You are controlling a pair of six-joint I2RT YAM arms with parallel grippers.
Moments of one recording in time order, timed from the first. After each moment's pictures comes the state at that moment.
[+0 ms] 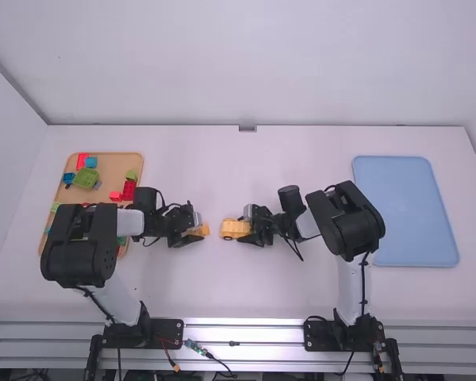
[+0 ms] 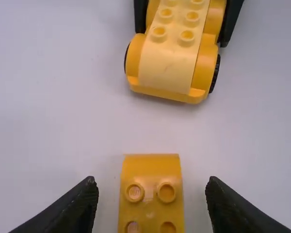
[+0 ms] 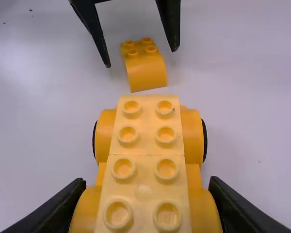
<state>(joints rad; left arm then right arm) 0.09 1.79 0.64 -0.10 0.85 1.30 0.38 2.15 0.75 0.52 -1.03 -0.79</state>
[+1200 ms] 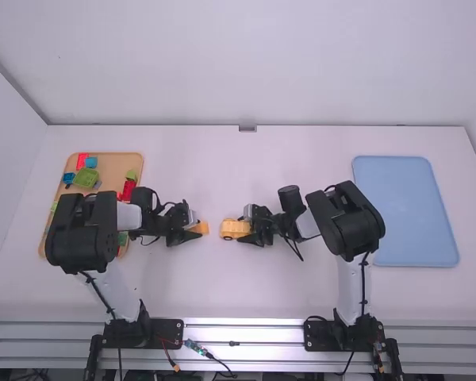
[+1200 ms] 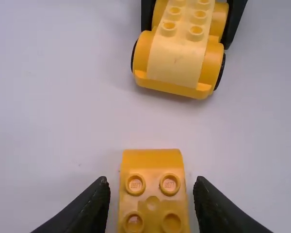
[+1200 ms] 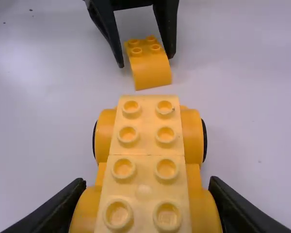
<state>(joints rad) 0.14 1.90 0.69 -0.14 0.95 1.37 0.38 2.15 0.75 0.52 -1.03 -0.79</state>
